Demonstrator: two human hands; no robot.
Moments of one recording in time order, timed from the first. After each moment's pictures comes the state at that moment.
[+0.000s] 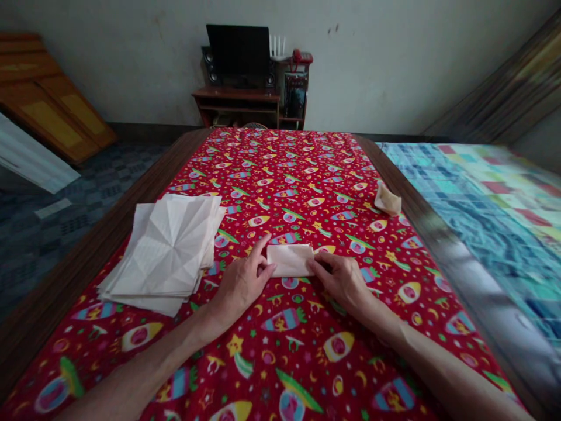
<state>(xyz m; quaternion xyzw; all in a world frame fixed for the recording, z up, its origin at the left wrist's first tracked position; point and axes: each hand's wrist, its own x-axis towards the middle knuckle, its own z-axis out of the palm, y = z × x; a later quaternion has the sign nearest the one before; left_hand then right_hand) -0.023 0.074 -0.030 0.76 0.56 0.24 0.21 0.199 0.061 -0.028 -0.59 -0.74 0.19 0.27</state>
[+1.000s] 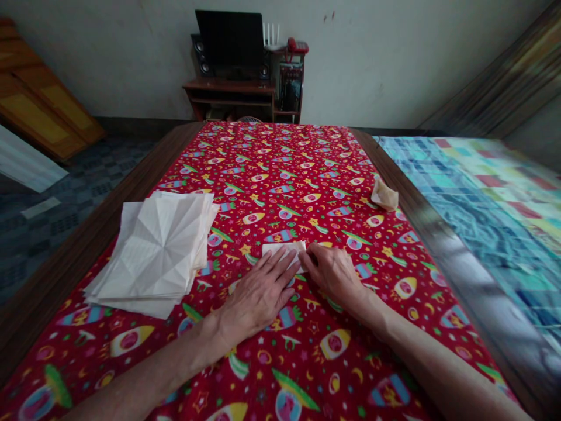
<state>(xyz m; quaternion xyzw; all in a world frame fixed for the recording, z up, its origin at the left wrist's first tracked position) -0.004 0.055 -0.036 0.94 0.33 0.11 0.03 0.190 0.069 -0.022 -0.61 -0.78 0.06 0.15</state>
